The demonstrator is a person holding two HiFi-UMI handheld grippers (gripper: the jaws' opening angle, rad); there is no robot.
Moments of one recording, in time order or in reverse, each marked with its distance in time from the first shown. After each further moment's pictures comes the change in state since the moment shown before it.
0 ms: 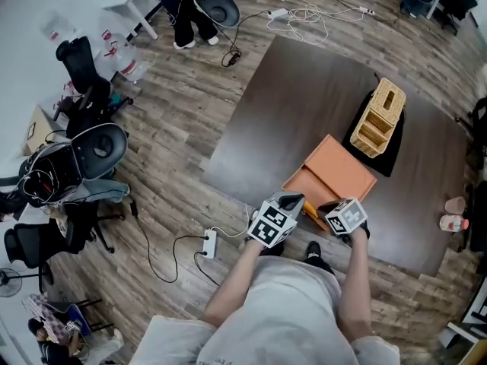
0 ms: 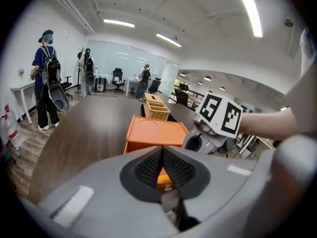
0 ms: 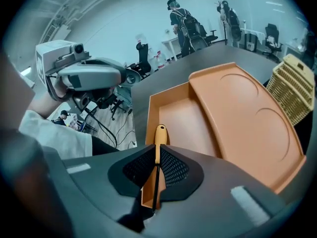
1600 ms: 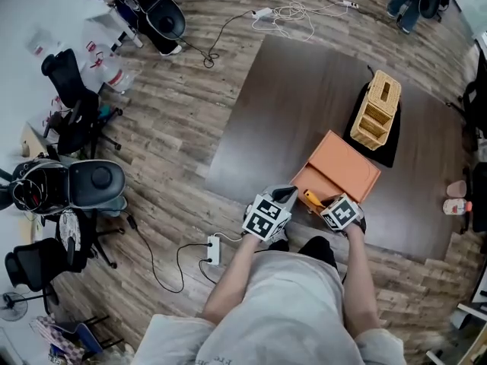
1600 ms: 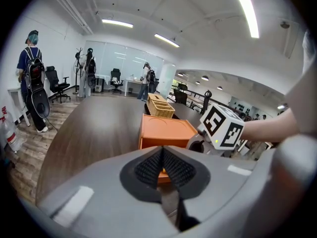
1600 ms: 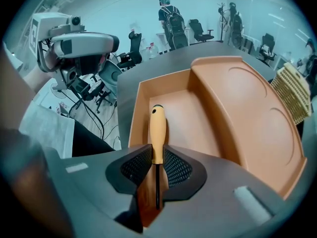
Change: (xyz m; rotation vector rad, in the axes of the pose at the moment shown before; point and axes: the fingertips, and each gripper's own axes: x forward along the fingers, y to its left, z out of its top) left arm -0.019 0.047 -0.015 0.022 0.003 -0.021; right arm 0.047 -0.009 -0.004 -0.014 0.067 -0.174
